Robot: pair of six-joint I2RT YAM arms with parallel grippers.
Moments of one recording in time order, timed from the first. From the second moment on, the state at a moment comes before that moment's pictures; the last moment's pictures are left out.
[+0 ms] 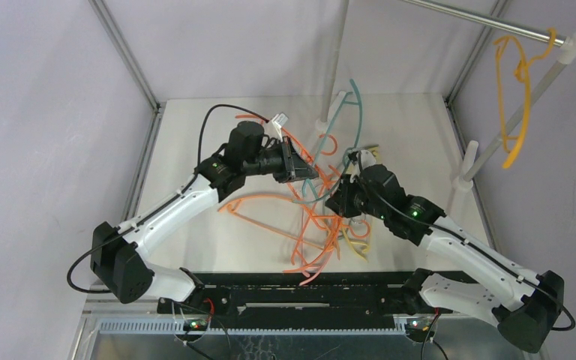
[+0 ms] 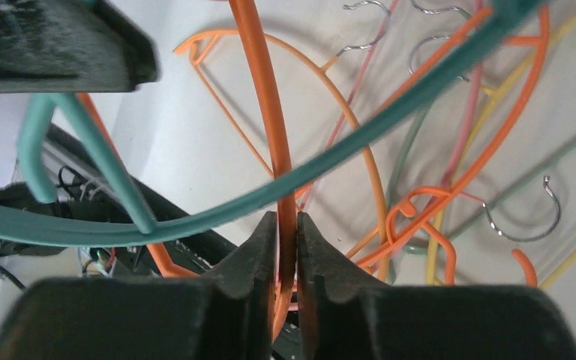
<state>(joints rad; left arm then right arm) -0.68 1.38 1.20 -0.23 0.49 -0.90 0.76 0.98 0.88 -0.49 -0.02 0.57</state>
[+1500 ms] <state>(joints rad) -0.63 1.31 0.88 0.72 0.55 -1.30 0.69 0.72 0.67 0.00 -0.18 0.84</state>
